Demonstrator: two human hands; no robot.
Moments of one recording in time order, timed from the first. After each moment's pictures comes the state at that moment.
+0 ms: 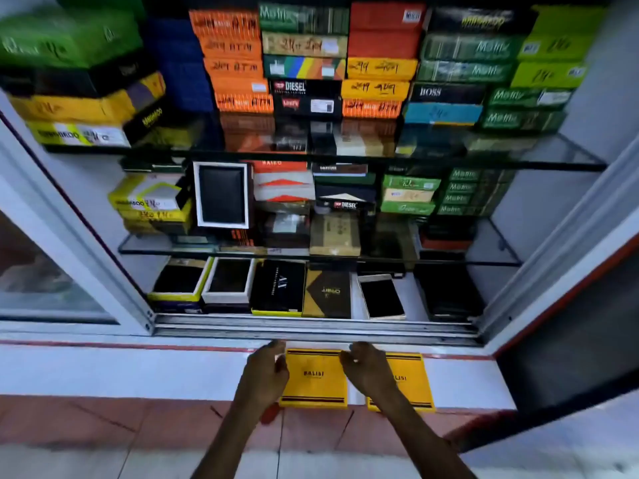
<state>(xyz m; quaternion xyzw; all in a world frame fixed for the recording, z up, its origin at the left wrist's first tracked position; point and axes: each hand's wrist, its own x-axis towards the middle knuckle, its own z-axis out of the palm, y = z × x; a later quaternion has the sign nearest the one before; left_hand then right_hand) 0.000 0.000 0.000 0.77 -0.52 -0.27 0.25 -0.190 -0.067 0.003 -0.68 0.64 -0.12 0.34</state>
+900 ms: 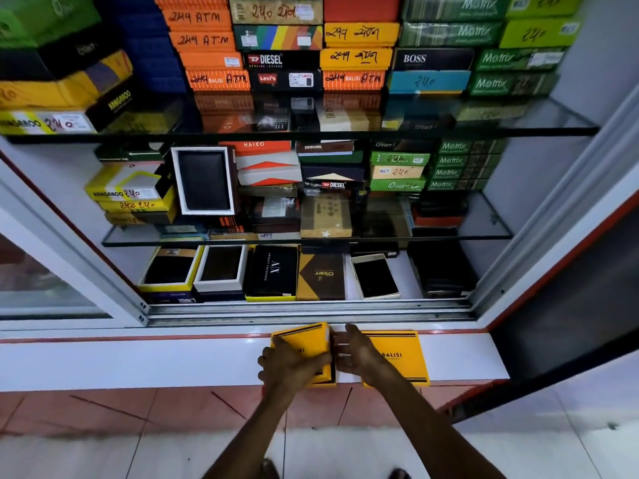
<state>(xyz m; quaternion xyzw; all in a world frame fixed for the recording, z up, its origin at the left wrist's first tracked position) -0.054 -0.012 -0.016 0.86 -0.35 -0.33 0.16 -0.191 -0.077 -0.023 -0.29 0.57 -0.19 0.74</state>
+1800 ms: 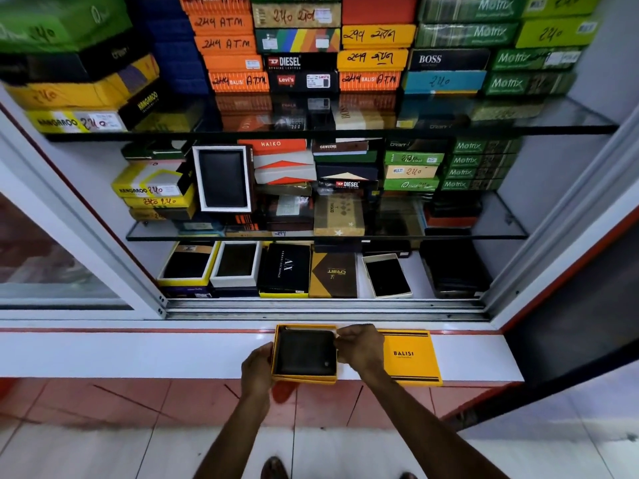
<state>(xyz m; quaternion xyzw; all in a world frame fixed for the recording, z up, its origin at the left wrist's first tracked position) 0.003 0.025 -0.031 0.72 -0.11 -0.47 0.49 -0.165 -0.056 -0.012 -0.49 0.64 -0.30 0.50</state>
